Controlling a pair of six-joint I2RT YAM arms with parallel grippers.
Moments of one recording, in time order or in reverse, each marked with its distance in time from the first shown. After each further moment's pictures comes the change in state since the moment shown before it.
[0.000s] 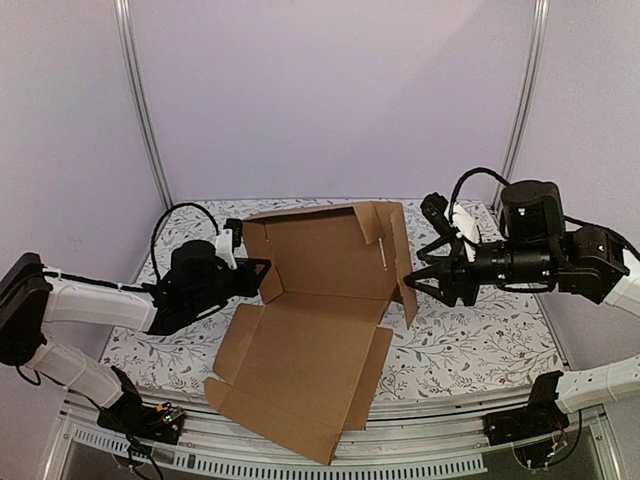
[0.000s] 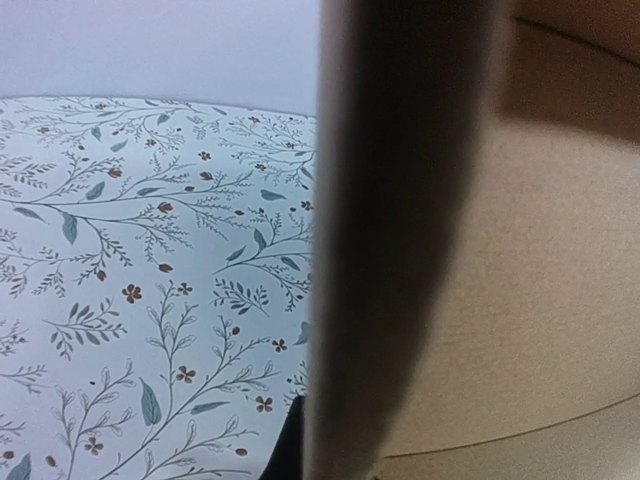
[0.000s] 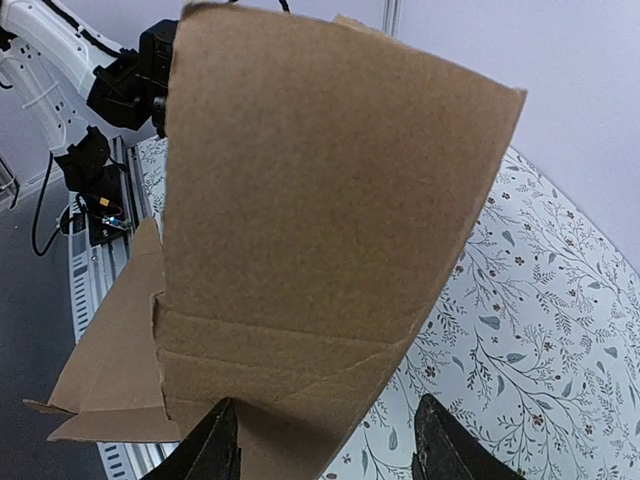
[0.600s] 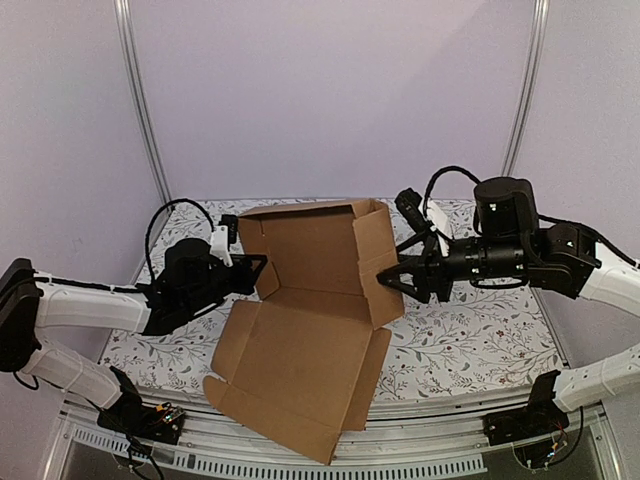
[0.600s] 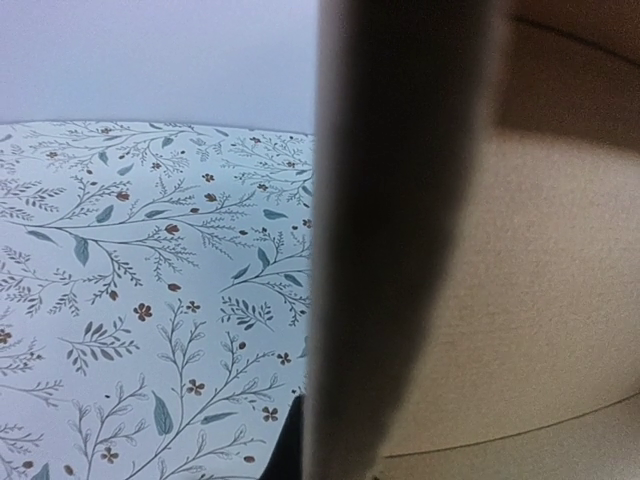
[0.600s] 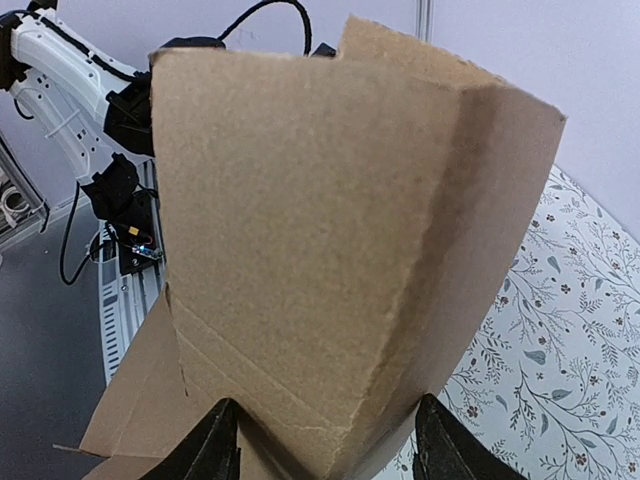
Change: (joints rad) left arm -0.001 -0.052 -0.006 -0.011 -0.010 0.035; right arm 0.000 0.119 0.003 0.154 -0.104 0.058
